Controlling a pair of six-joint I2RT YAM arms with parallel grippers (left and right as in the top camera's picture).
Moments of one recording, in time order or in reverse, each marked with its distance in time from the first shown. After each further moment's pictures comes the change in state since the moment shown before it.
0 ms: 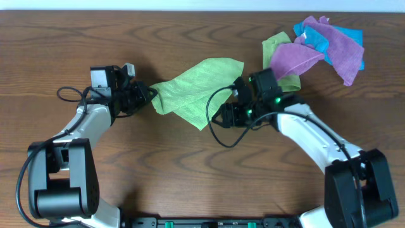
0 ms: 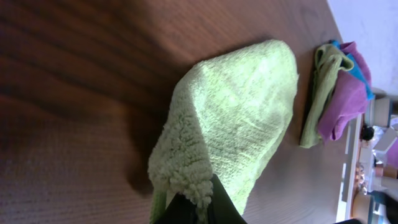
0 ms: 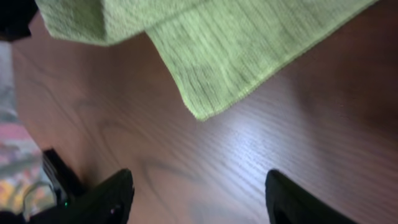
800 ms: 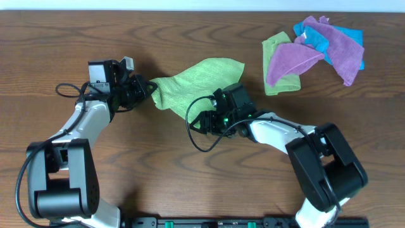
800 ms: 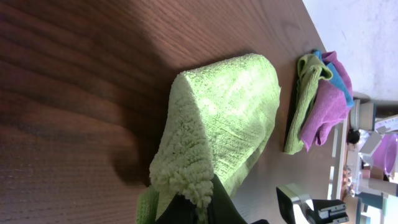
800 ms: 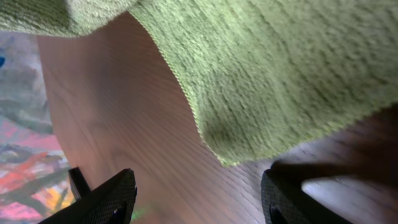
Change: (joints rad) left arm 0.000 0.000 0.040 0.000 0.016 -0.034; right arm 0.150 0.217 -0.092 0.458 -0.047 0.315
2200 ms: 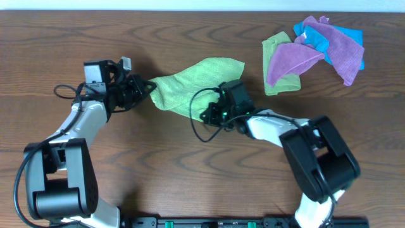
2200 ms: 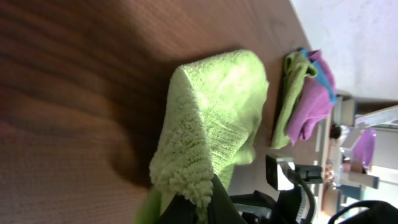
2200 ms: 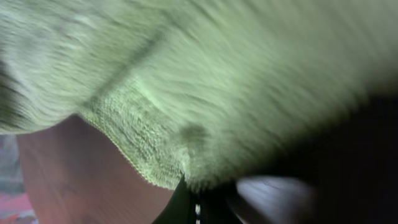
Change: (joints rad) left arm 0.038 0.000 0.000 0.004 0.079 -0.008; right arm -0.030 0.055 0.026 0.060 0.187 0.064
